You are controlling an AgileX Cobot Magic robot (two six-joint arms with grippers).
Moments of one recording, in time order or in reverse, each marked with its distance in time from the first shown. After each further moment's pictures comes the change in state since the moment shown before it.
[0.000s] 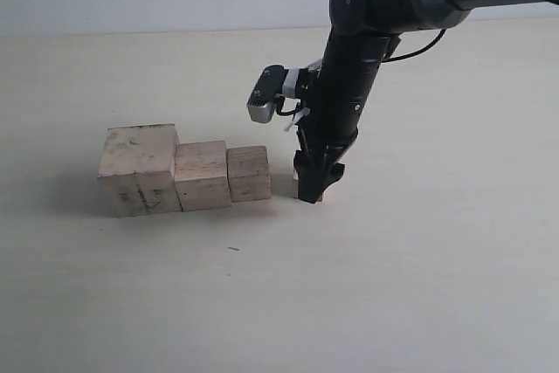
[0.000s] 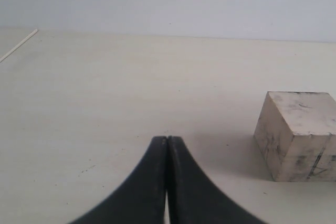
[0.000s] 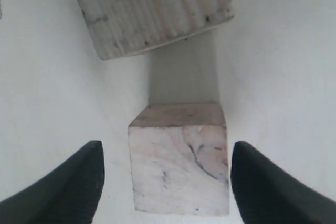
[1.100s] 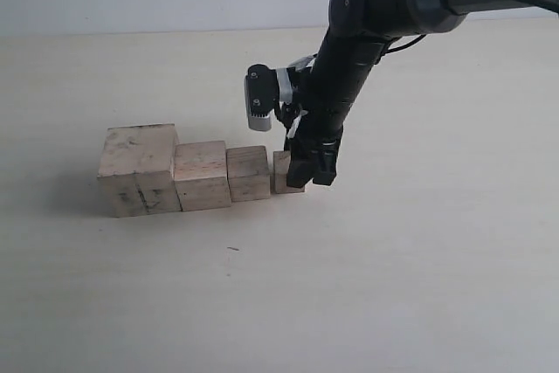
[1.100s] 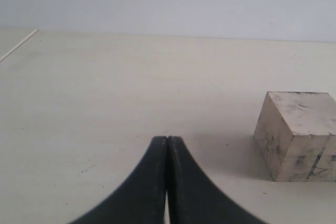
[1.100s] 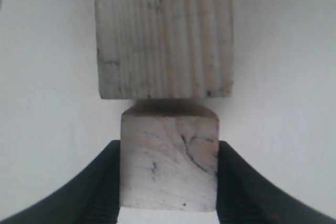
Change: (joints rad) left arm 0.000 0.000 0.000 0.000 0.000 0.000; right arm -0.002 0.026 -0.004 0.096 -0.095 -0.388
